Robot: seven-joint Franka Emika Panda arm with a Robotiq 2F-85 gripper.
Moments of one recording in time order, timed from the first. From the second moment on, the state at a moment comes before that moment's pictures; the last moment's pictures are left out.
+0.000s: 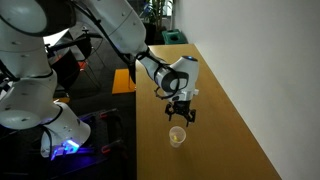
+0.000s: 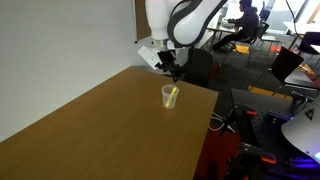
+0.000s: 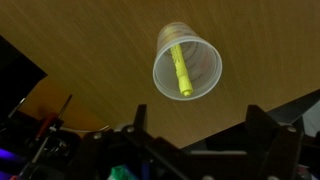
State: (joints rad) arm -0.06 0.37 -0.14 -2.16 -0.35 2.41 2.41
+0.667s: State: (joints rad) arm -0.02 0.43 -0.20 -2.14 -0.25 2.43 2.41
